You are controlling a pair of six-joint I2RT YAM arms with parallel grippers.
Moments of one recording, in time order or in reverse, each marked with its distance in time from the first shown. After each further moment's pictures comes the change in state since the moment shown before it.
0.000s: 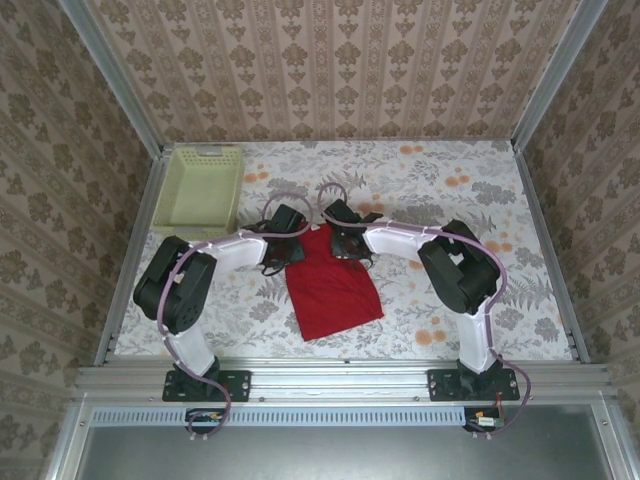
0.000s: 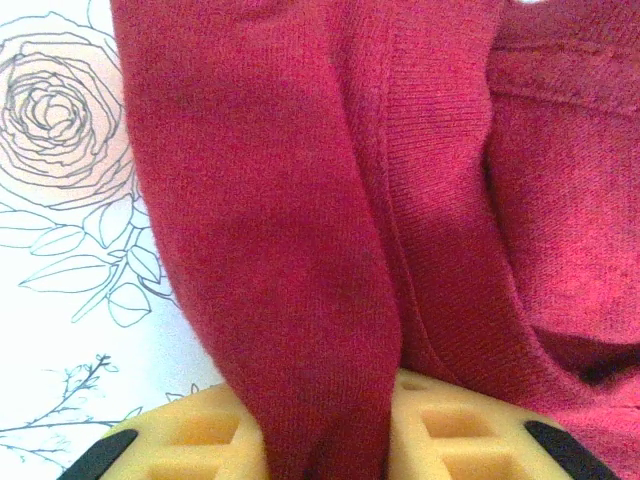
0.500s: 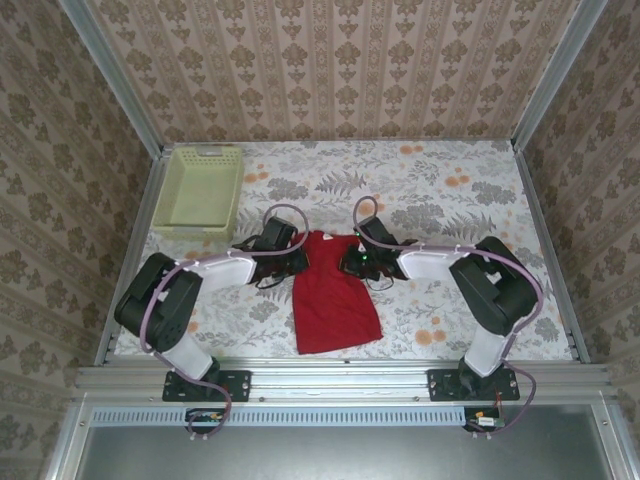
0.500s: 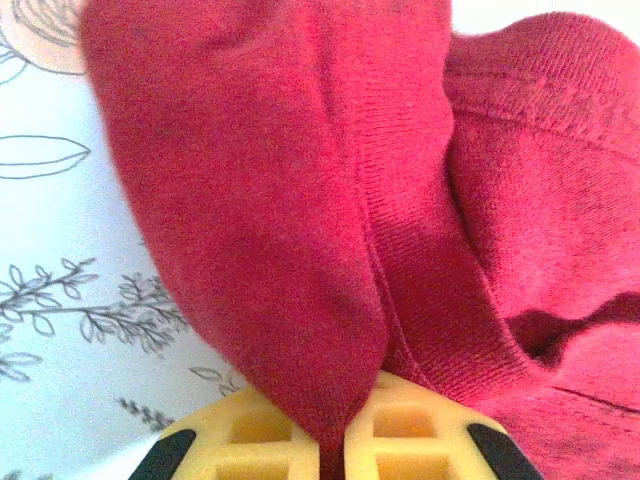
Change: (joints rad) left arm -0.008 -0.159 -0.193 0.220 0.211 -0.013; right arm -0.077 -0.271 -0.433 0.388 -0.385 0.169
